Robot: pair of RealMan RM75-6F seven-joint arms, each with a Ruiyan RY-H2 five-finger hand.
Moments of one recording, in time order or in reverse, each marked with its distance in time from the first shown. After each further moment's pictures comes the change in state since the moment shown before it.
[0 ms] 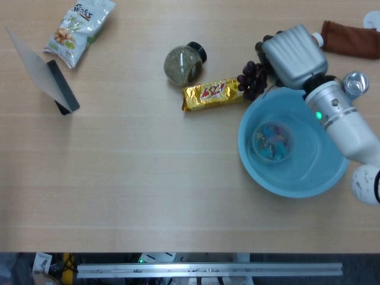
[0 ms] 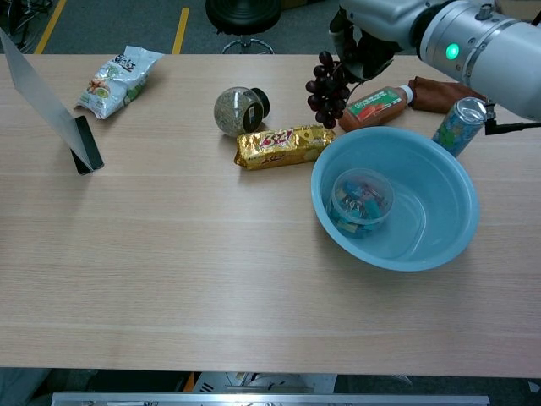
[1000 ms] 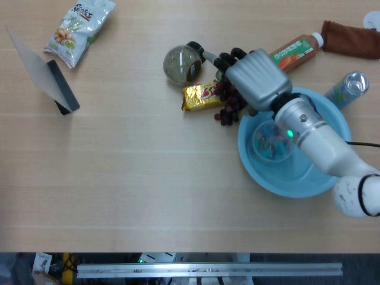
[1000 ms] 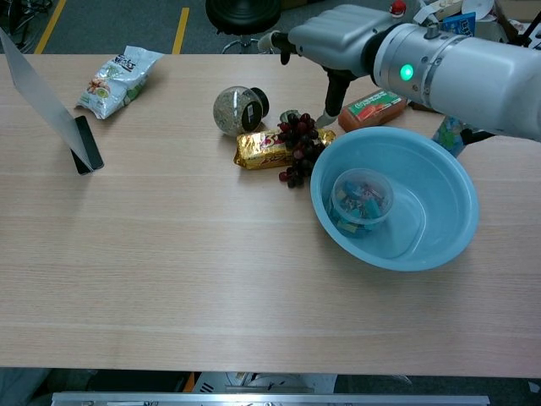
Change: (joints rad) left arm 0.020 0.004 0.004 0.023 -0.005 0.016 -0.038; right arm 0.114 0.024 -0.041 -0.162 0.105 -0.022 -0.033
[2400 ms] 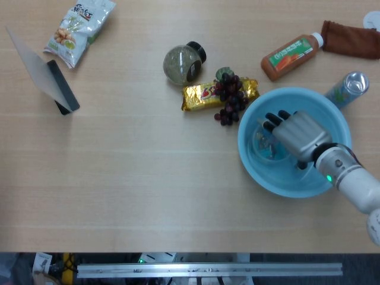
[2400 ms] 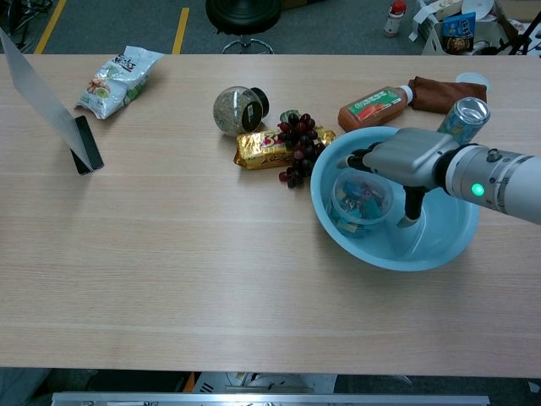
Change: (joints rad) left arm 0.000 -0.003 0.012 0.010 0.011 -0.014 -0.018; right arm -0.128 -0.028 -0.298 -0.020 -0.064 -0.023 -0.047
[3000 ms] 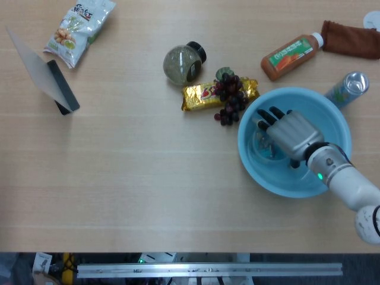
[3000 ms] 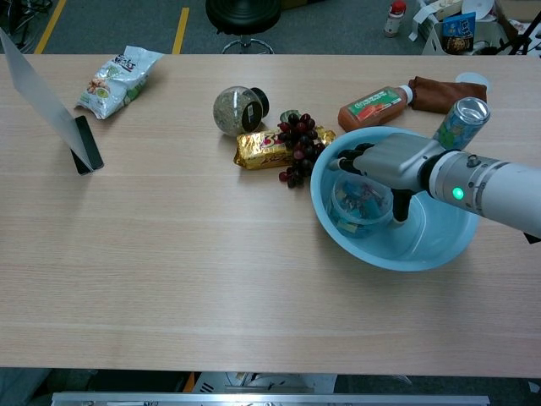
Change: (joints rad) left arm -0.002 0.003 -0.003 0.002 -0.003 -0.004 -0.001; right arm 0.013 -0.079 0.006 0.068 0.035 0.013 0.011
